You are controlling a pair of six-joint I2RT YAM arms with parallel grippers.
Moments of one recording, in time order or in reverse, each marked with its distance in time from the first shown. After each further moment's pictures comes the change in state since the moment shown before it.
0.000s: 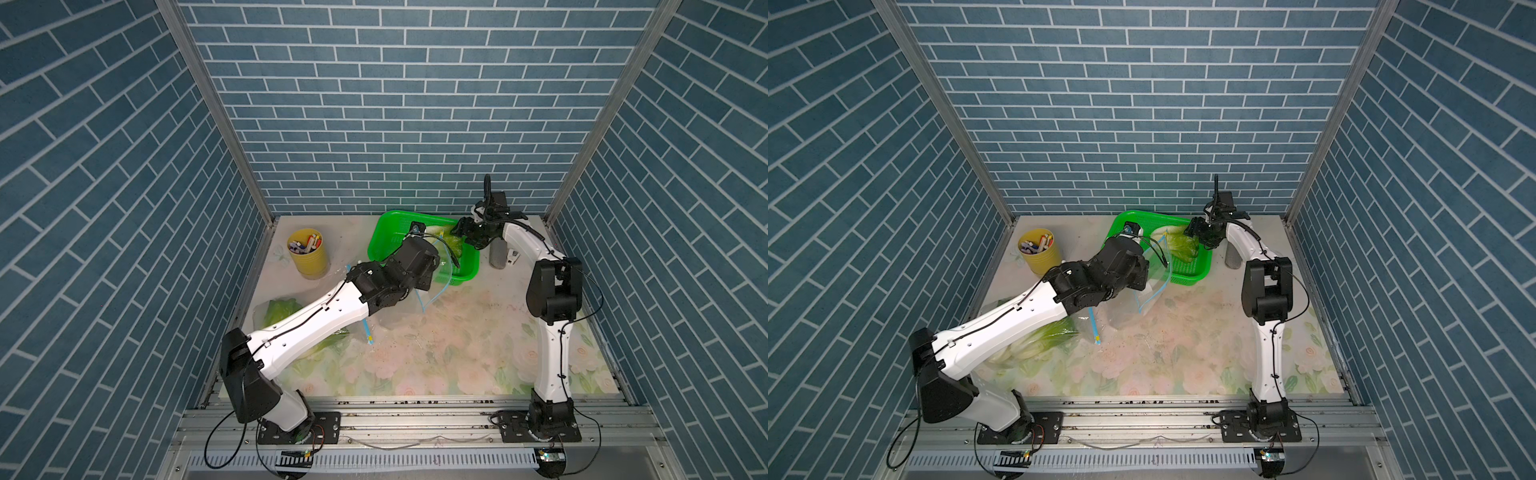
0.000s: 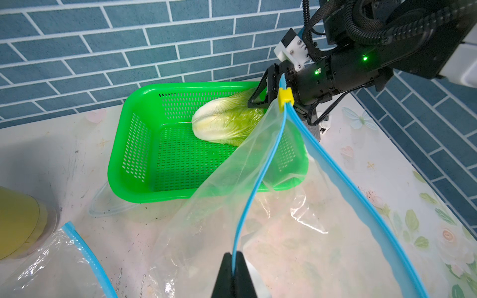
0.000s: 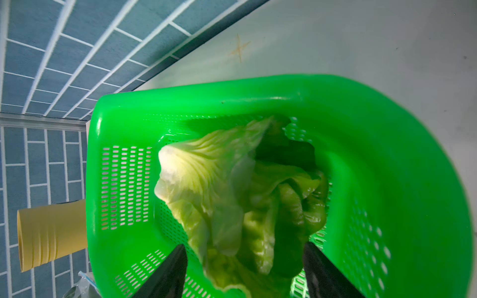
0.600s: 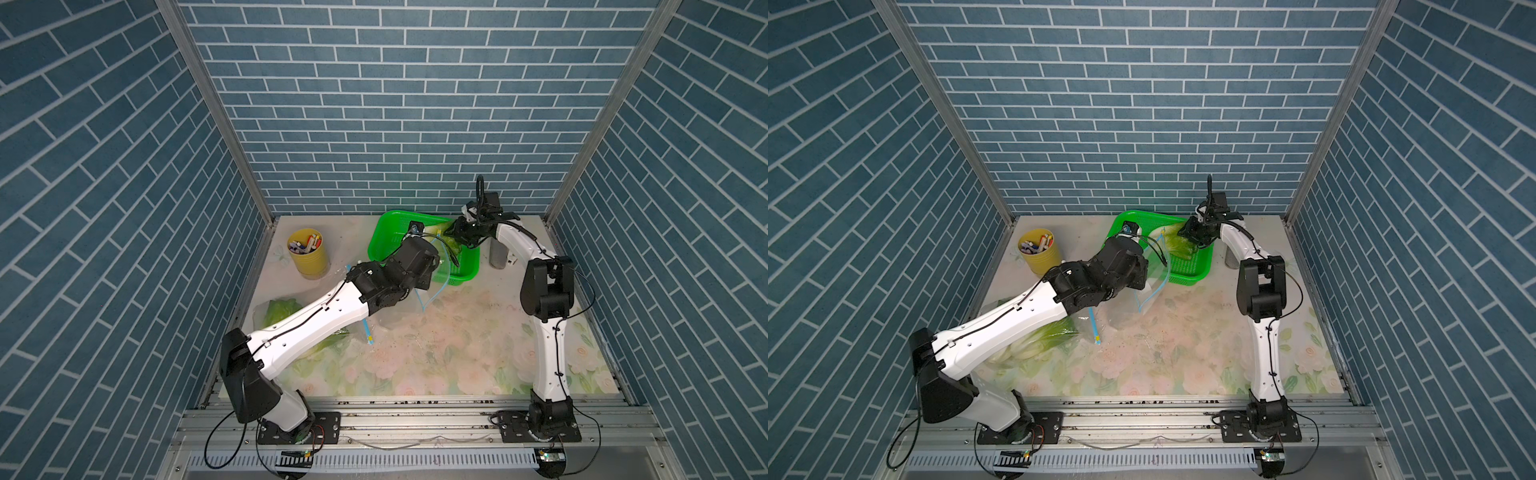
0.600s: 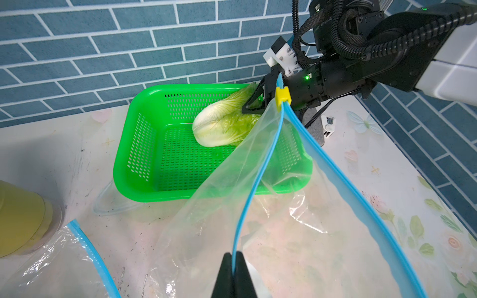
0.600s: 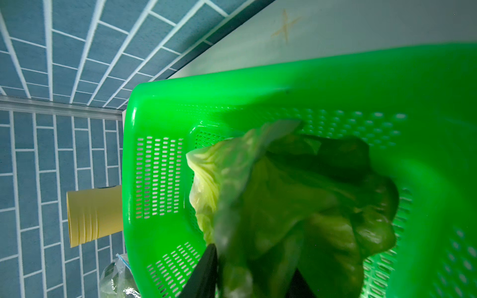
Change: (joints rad) left arm 0.002 0.000 0.000 -0.005 -0.022 -0.009; right arm 0.023 0.048 0.053 0.062 -0.133 0.051
